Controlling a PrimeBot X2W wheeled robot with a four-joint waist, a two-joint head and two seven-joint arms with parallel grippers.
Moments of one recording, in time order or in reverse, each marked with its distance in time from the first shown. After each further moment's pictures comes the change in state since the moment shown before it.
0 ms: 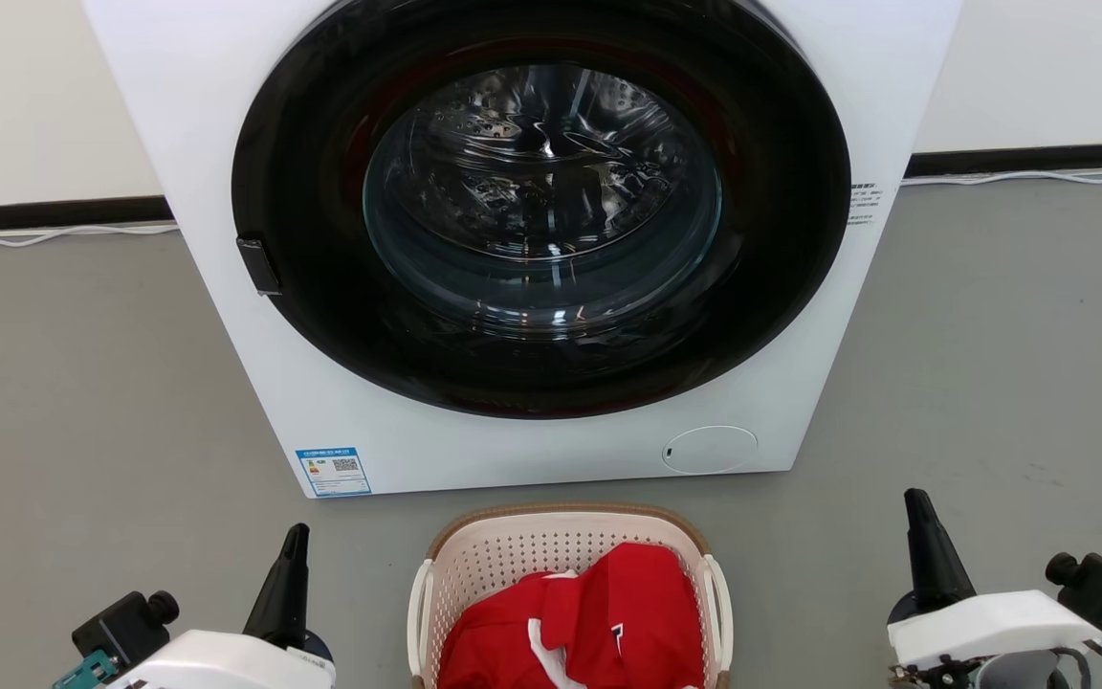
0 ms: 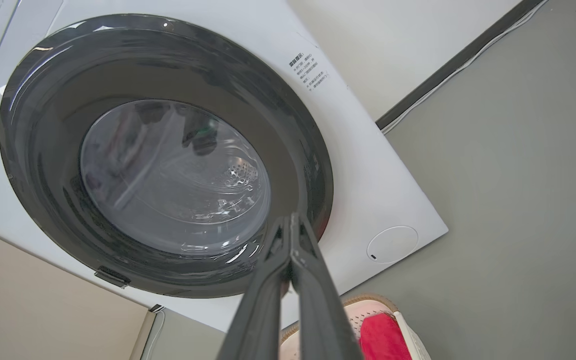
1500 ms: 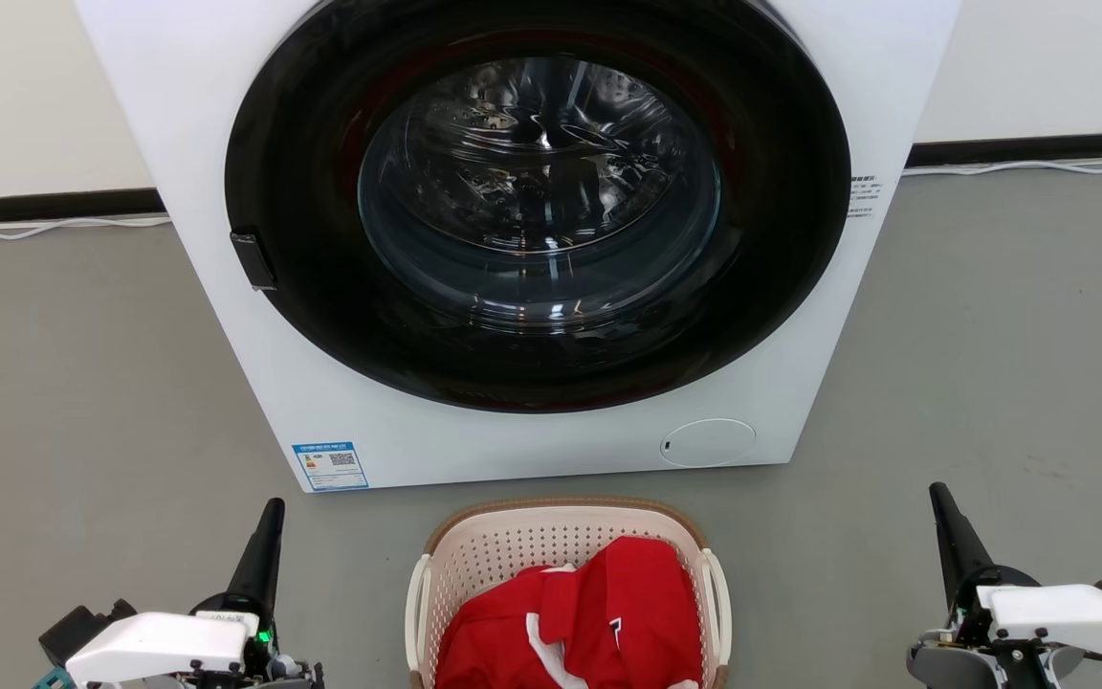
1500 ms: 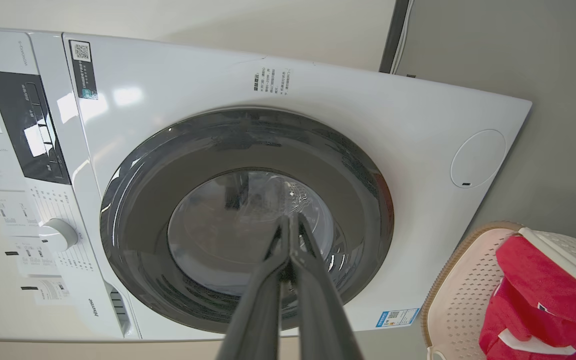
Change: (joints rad) left arm -0.038 -0.032 0.106 -0.008 -0.591 0.000 0.181; right arm -0.002 0.000 -0.072 -0.048 0.690 -0.002 0.177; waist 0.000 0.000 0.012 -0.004
